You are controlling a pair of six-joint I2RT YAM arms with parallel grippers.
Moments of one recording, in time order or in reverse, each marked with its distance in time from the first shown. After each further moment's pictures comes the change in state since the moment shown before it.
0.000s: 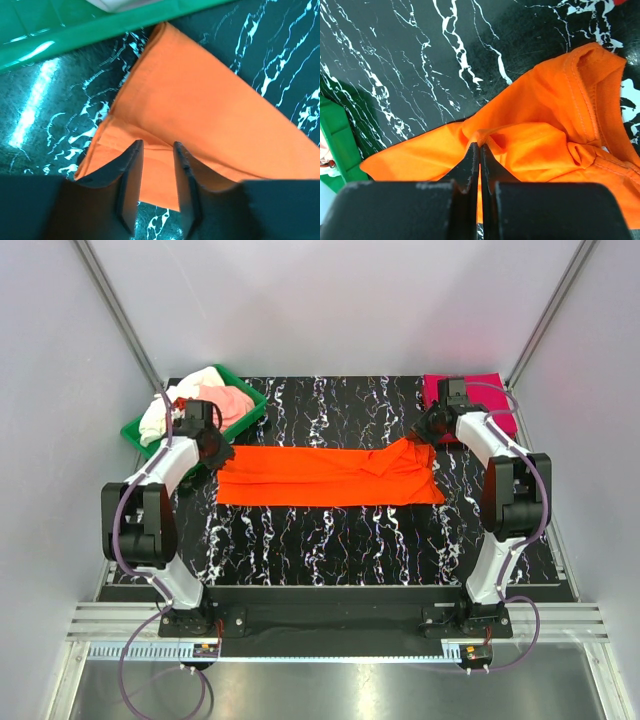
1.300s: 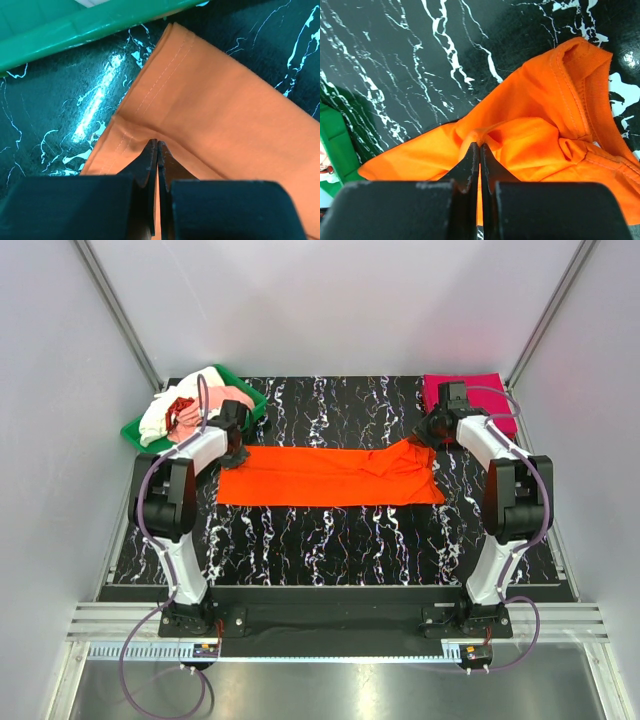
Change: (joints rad) left arm -0.140 0.238 0.133 -0.060 -0.287 -0.009; right arm -0.001 -0.032 -0.055 0.026 0.028 0.019
